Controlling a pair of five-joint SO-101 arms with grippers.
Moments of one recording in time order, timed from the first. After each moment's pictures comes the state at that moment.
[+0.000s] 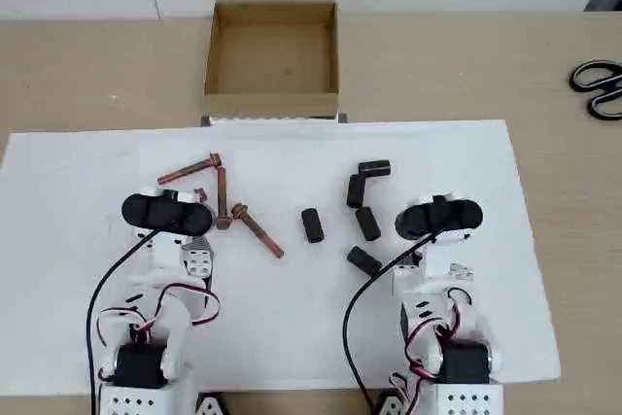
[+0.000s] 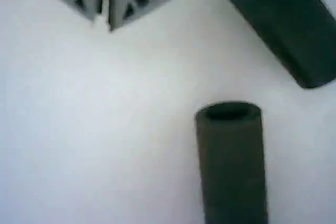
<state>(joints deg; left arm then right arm) -0.4 -103.5 95.8 55.7 -2.0 -3.7 -103.2 94.4 61.5 1.7</state>
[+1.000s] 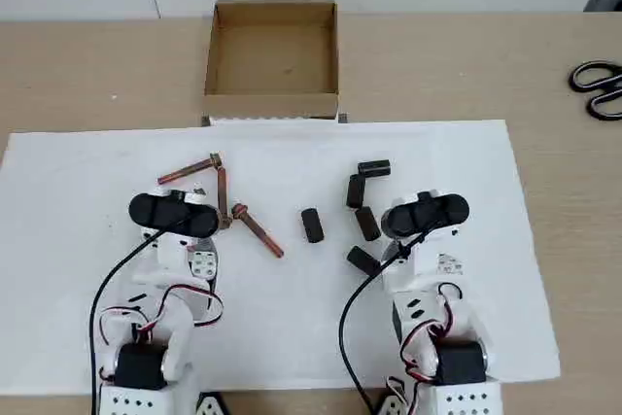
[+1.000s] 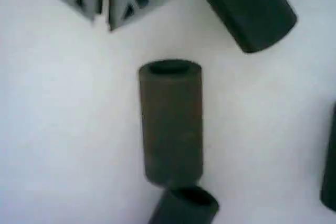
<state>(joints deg) 1.3 -103.5 93.7 57.2 -2.0 -8.1 -103.1 92.5 57.5 1.5</state>
